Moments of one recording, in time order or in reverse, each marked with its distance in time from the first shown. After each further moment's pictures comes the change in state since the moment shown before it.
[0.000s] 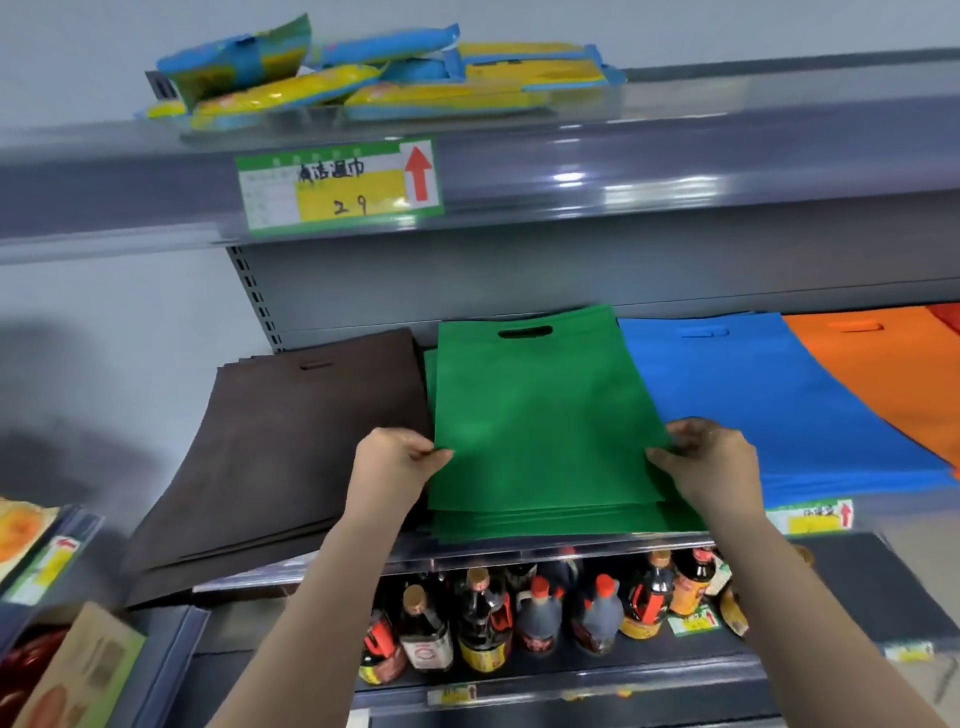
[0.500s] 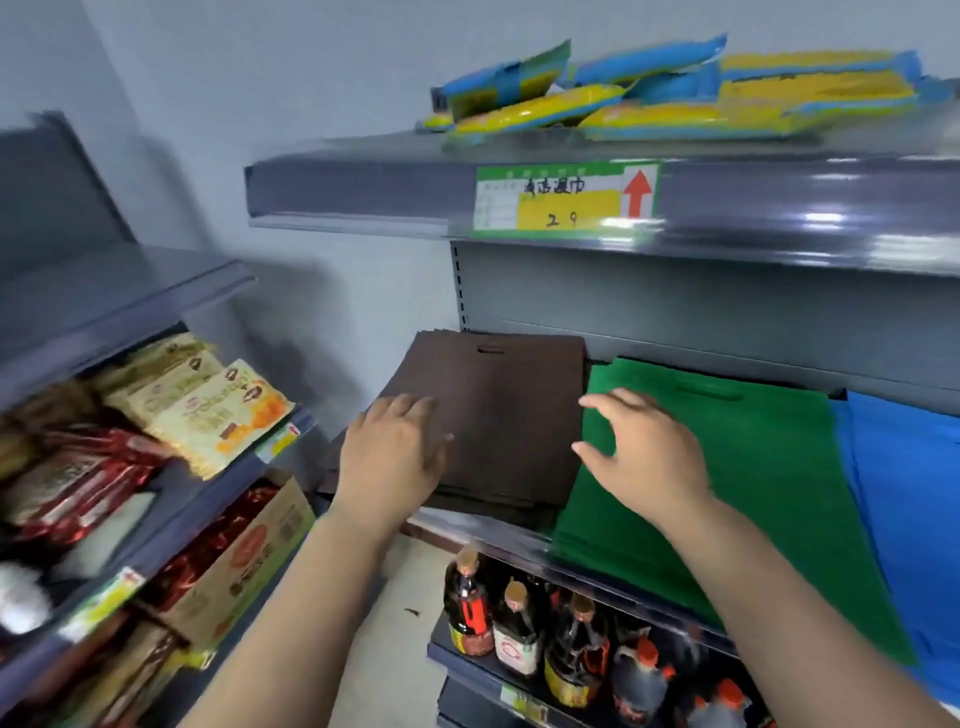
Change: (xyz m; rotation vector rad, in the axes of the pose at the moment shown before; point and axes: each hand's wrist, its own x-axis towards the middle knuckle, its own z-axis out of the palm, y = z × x) left_hand -0.049 -0.025 -0.089 0.781 0.317 0.063; right_hand -0.023 -0.139 0.073 -0.325 -0.390 -0.899
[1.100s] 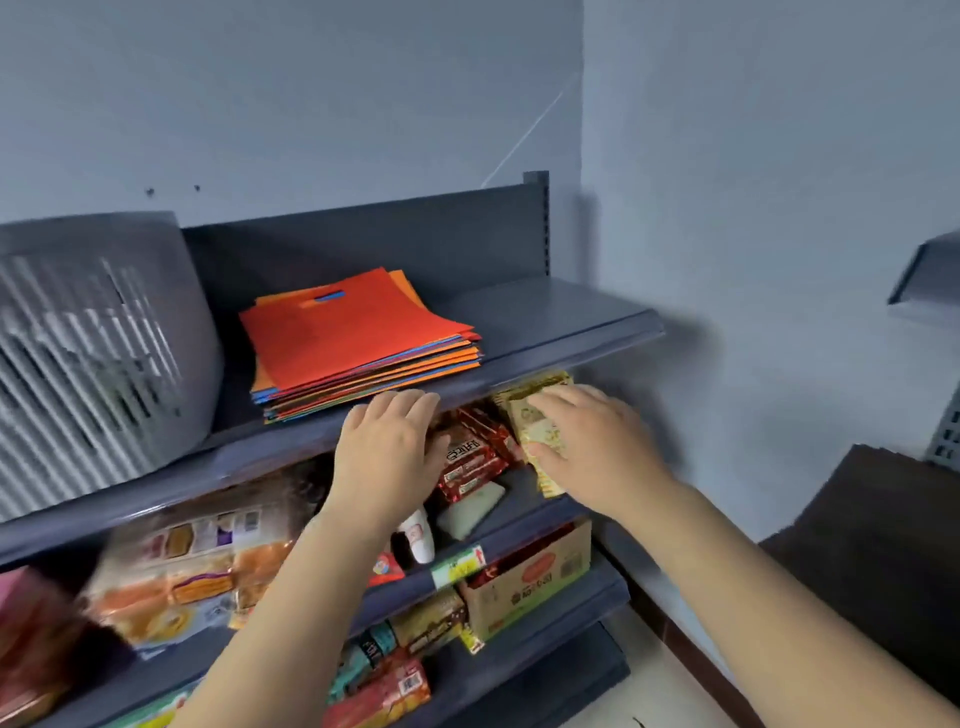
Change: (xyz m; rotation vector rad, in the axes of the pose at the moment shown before) left_hand -0.141 -0.294 -0.154 0.483 0.134 -0.504; right_hand 0.070 -0.394 0.069 0.174 -0.086 -0.896
